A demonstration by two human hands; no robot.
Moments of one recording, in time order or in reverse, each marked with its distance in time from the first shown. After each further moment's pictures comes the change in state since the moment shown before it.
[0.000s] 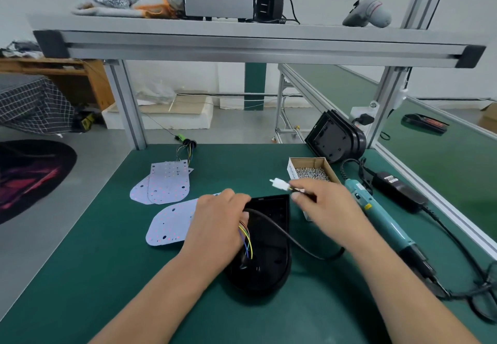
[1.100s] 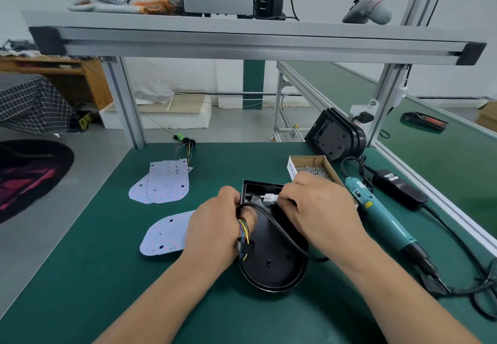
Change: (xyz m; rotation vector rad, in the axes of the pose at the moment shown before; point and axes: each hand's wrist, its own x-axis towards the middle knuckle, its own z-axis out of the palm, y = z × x) left_hand -0.002 0.009 -0.001 -0.234 -0.114 -0.445; right_hand -0.012 -0.044 0.007 -0.495 0.136 -0.262
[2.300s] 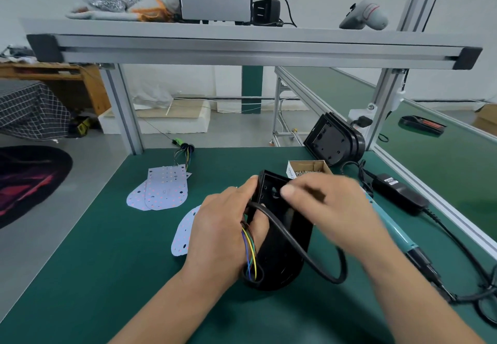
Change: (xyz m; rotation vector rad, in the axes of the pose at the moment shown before) left_hand -0.013 0.024 -0.010 -0.123 0.302 0.410; right_hand -0.002 0.008 -0.026 0.666 -0.005 0.189
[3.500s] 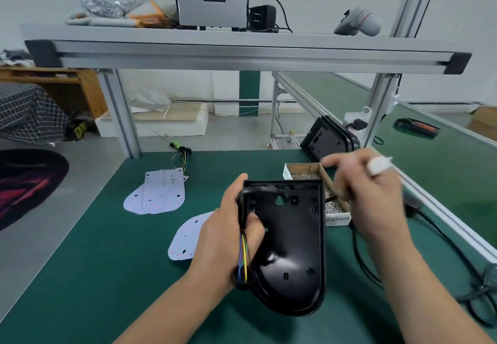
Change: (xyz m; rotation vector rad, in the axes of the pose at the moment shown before) left_hand -0.002 -0.006 0.018 -0.516 -0.212 -0.592; right_hand 0.011 0.050 -0.026 0.703 0.356 -0.003
